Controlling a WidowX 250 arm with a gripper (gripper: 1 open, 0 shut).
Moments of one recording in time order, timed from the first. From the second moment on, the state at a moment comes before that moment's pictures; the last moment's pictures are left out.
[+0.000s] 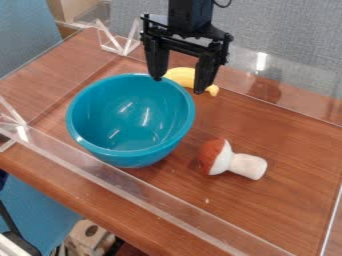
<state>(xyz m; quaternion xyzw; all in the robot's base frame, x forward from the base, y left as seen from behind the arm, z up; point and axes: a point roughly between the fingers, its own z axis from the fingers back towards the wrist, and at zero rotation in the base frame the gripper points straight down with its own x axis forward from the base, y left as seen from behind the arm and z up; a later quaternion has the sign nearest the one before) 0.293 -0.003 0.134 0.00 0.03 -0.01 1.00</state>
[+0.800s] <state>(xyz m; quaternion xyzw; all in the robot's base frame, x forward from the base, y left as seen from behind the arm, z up) 0.267 -0.027 0.122 -0.01 0.06 -0.09 0.99</state>
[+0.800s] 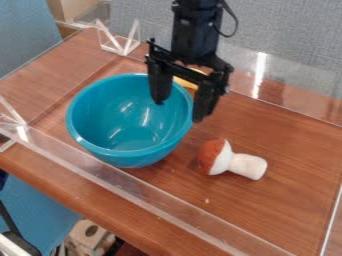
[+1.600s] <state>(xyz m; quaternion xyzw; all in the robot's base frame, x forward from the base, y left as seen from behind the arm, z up) 0.249 -0.023 0.137 -0.01 0.06 -0.17 0.98</state>
